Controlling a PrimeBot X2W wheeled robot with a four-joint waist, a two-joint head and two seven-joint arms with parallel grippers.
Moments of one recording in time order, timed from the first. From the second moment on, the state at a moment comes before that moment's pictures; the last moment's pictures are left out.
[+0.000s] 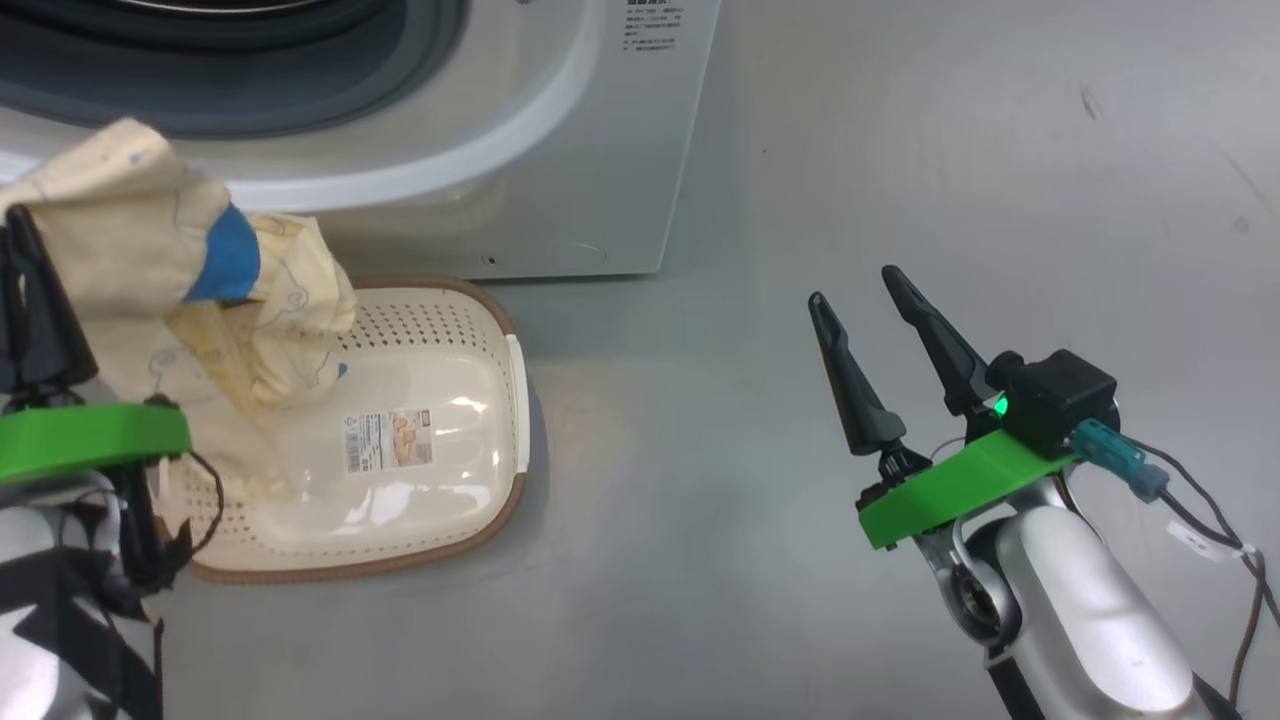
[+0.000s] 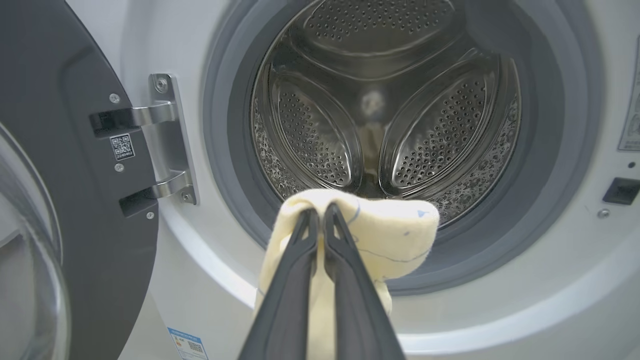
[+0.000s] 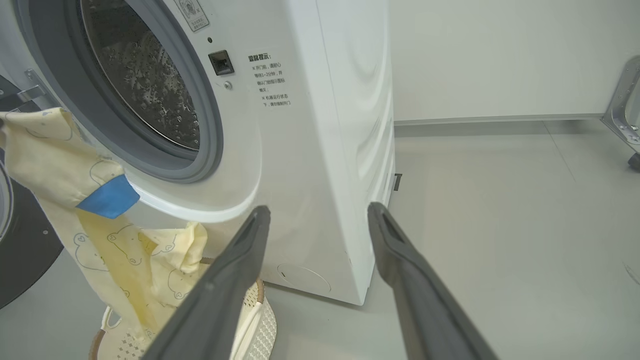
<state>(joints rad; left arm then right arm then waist) -0.40 0.16 0.15 0.20 -0.20 -0.12 -0.25 -0.29 -0.05 0.30 0.18 0.27 0.13 -0.25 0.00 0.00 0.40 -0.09</state>
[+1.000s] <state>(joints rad) -1.32 0.63 -0.14 0.52 -0.38 -0.13 -0.12 -0.42 -0.05 0.42 0.12 0.40 0.13 -0.25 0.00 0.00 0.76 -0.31</state>
